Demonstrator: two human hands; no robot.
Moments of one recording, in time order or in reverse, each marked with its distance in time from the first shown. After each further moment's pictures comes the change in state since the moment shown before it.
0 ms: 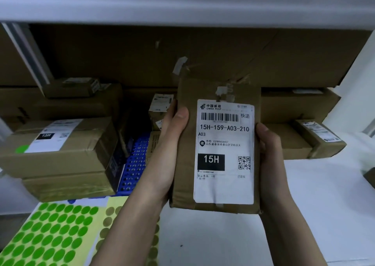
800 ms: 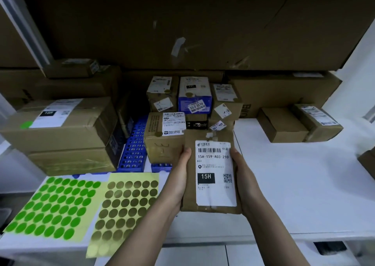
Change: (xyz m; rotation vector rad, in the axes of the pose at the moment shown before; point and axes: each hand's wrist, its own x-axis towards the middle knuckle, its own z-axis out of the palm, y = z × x) left_hand -0.015 -0.106 0.016 -0.101 0.201 -0.399; right_hand -0.006 0.070 -0.065 -0.153 0.205 0.302
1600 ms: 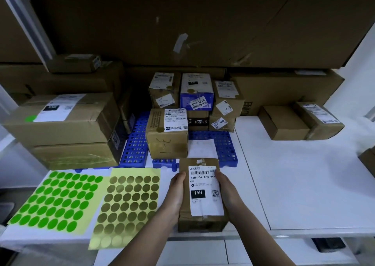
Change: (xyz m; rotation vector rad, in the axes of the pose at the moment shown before) left_hand 0.049 -0.083 -0.038 0.077 0.164 -0.210; right_hand 0.039 0.079 -0.018 -0.176 0.103 0.132
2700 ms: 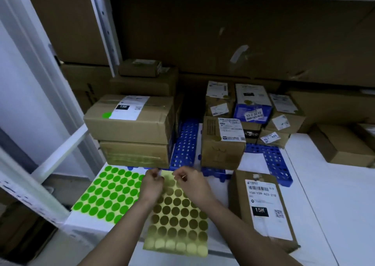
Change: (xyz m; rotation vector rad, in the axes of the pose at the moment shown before) left_hand 0.046 0.046 -0.202 0.408 0.460 0.371; right_hand 0.026 0.025 0.207 -0.950 -0.232 -0.621
